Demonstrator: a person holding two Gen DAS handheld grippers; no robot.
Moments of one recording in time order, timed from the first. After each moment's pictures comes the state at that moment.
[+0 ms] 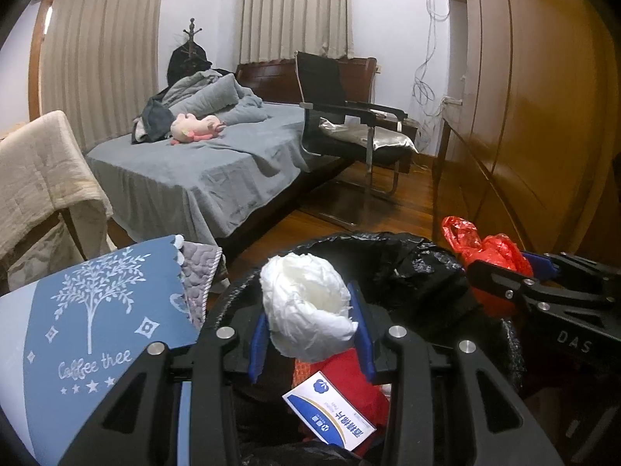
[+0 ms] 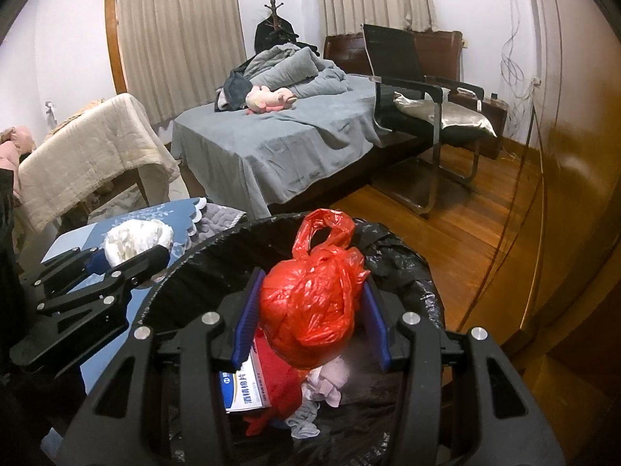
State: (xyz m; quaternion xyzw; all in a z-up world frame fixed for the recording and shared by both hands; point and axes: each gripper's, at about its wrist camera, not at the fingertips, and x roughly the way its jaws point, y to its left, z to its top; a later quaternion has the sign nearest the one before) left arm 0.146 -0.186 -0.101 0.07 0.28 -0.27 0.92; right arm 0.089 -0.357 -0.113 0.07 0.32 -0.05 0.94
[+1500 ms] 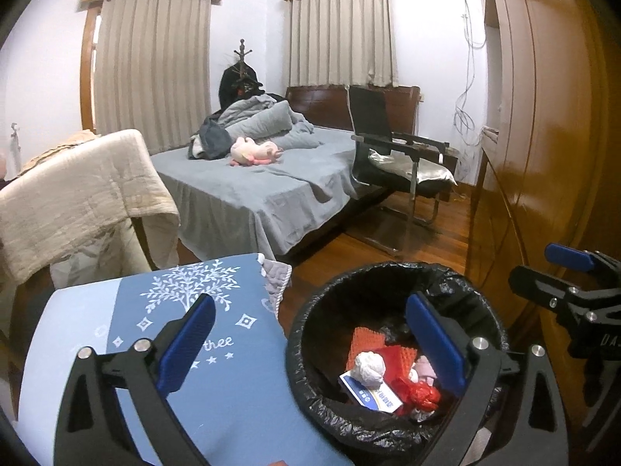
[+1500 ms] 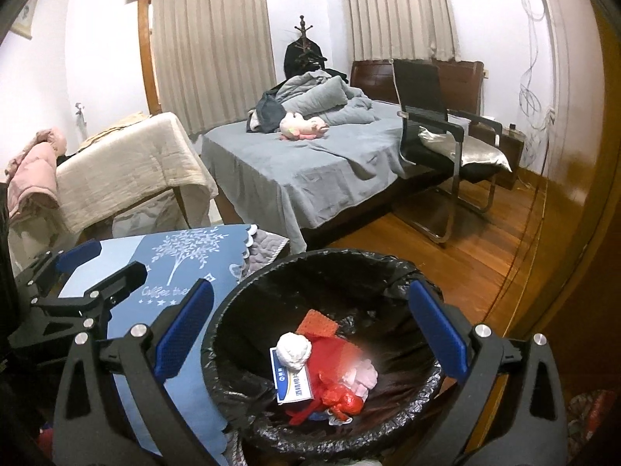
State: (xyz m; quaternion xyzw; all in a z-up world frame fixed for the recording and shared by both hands) left arm 0.082 -0.104 -0.017 0.05 0.25 -0.18 0.95; right arm 0.035 -0.305 -0.029 0.05 0.28 -0.01 0.96
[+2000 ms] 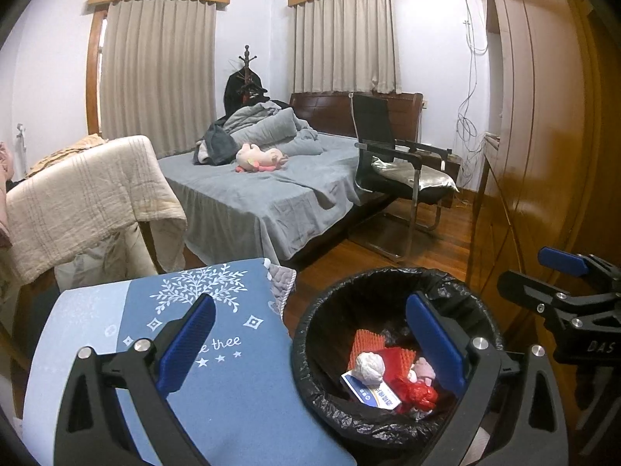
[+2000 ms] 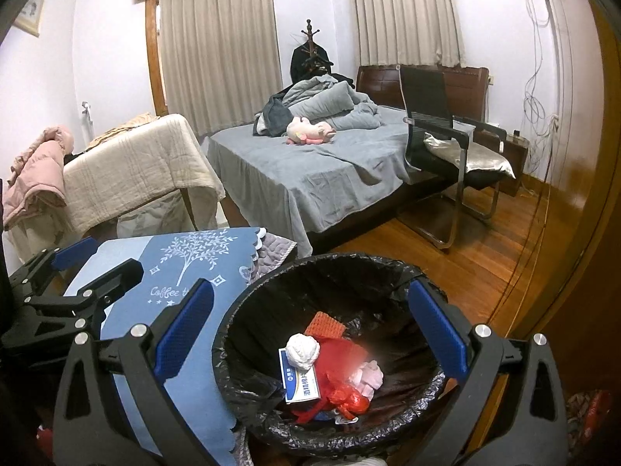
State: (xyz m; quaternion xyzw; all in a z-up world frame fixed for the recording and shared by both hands) left arm 0.068 -0.097 -0.008 0.04 0.24 -0.17 0.96; right arm 0.028 -0.294 -0.021 0.05 0.27 0.00 0.96
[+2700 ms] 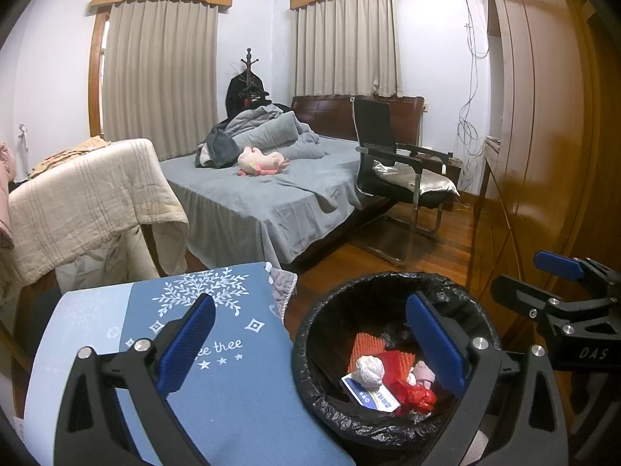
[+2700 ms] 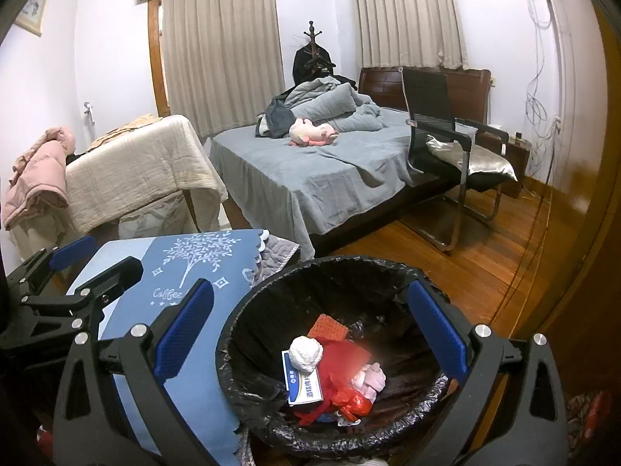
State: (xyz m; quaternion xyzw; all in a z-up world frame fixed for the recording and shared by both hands) left arm 0.066 -0.094 -0.002 0.04 0.24 -0.17 0.96; right arm 0.030 -0.291 -0.017 0.05 0.27 0.00 0.96
